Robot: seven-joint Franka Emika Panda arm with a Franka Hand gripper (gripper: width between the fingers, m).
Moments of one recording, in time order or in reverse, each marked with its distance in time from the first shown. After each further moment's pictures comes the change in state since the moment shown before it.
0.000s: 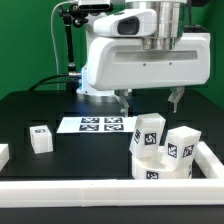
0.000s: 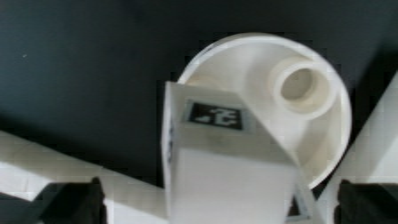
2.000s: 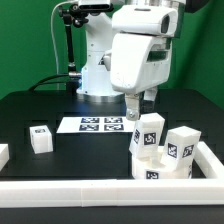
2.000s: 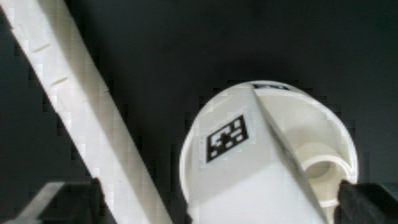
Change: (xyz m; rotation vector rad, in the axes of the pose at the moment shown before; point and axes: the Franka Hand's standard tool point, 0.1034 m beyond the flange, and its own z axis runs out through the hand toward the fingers) arm 0.003 0.013 -0.001 -0.086 -0.023 -0.788
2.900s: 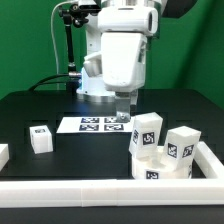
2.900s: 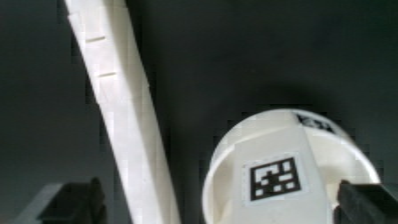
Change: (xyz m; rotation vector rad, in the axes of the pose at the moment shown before) arm -0.017 0.016 0.007 -0.085 0.073 -0.267
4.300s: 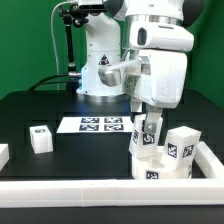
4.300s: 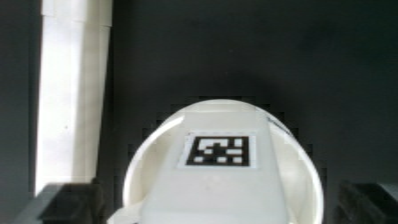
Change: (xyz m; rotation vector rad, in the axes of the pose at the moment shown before) arm 0.024 -0.022 0.015 0.033 -0.044 -0.290
